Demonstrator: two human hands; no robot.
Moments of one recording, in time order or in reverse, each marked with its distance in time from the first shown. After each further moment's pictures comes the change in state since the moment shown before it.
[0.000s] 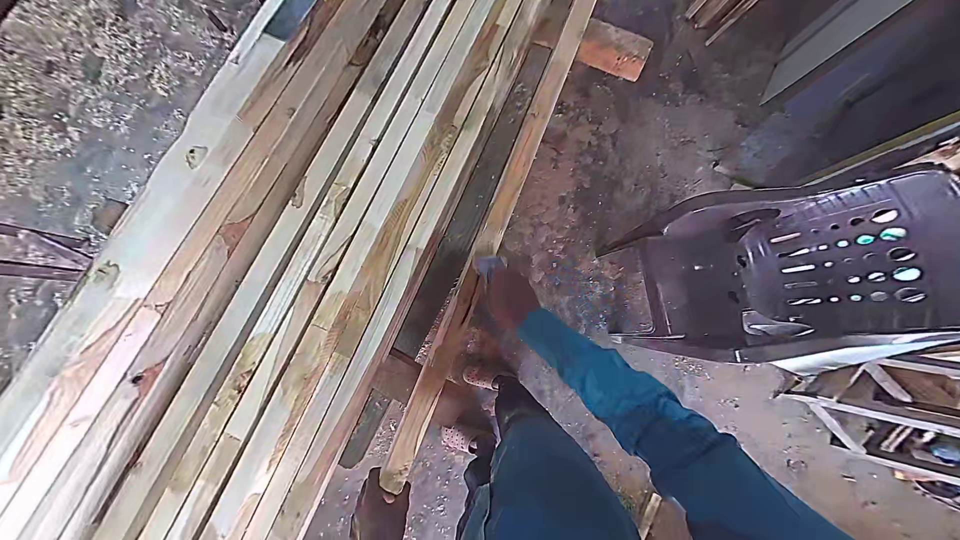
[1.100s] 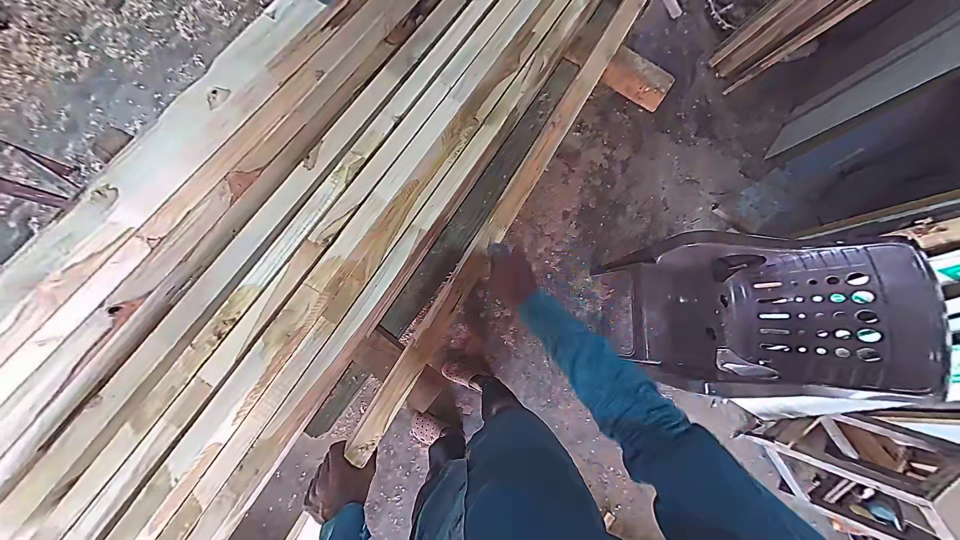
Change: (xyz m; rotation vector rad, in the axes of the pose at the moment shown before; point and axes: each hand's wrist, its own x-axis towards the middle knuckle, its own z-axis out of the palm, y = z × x) left_hand 0.001 0.001 0.028 0.092 0.268 -0.097; right_hand 0.021 0.013 -0.013 -0.064 0.032 -0.066
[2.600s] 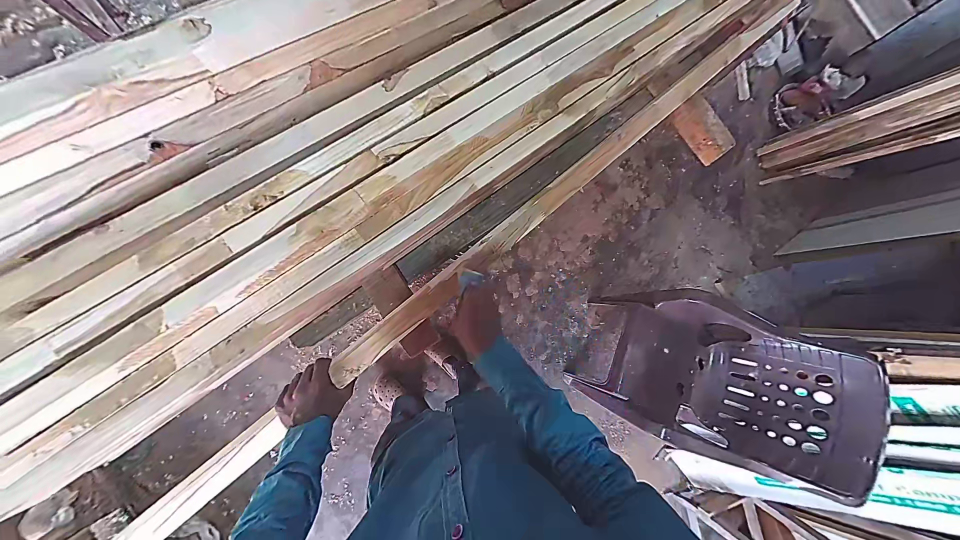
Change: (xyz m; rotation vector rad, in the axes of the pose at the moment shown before) left_hand -0.008 -0.002 0.003 -0.081 0.066 0.074; right_hand -0.109 -0.045 0.098 -0.167 -0.091 -0.120
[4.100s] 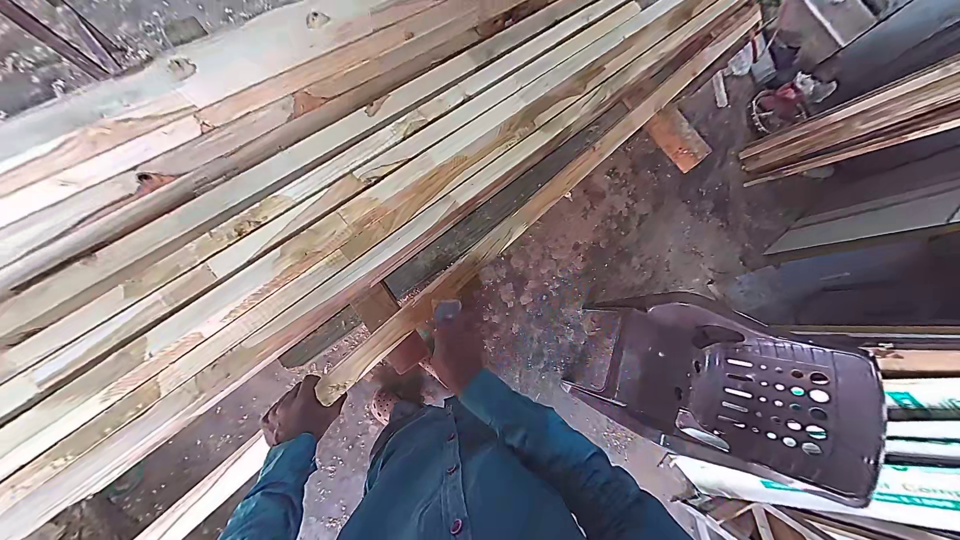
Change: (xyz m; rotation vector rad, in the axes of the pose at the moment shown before) left_hand 0.011 0.003 -0.012 -0.001 -0.169 -0.066; right_hand -0.031 -0.009 -0.010 -0.093 -0.231 -0.099
